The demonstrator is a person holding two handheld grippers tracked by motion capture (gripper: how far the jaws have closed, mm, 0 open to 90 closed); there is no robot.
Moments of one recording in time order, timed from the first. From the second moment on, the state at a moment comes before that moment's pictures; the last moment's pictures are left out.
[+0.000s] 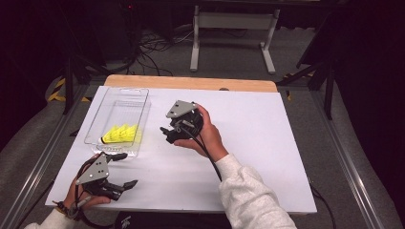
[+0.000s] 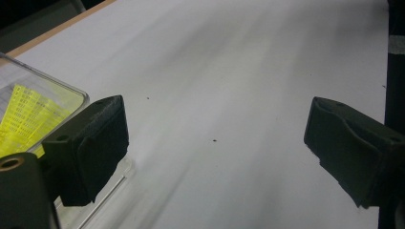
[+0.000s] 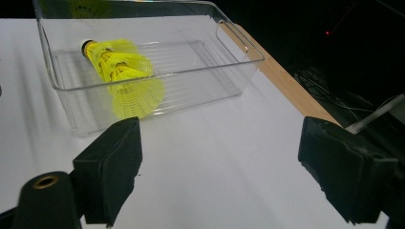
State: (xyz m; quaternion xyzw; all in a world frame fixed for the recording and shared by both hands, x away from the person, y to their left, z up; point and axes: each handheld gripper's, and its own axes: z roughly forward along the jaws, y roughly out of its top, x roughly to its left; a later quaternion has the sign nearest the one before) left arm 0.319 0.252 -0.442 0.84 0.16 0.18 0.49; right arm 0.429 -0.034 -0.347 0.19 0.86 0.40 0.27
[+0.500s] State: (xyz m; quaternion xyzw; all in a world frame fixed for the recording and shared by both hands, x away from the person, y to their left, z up) left arm 0.319 0.252 -0.442 0.84 0.16 0.18 0.49; right arm 0.423 -0.049 -0.345 0.19 0.85 0.40 0.28
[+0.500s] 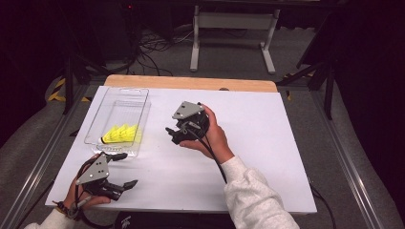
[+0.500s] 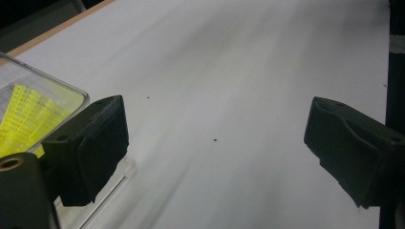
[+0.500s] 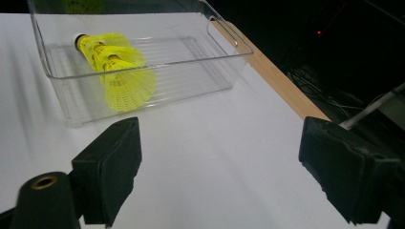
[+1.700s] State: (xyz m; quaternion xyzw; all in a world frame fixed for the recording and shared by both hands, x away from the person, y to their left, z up) left arm 0.320 0.251 -0.442 0.84 0.16 0.18 0.49; right arm 0.413 -0.086 -0.345 0.20 0.85 0.38 0.30
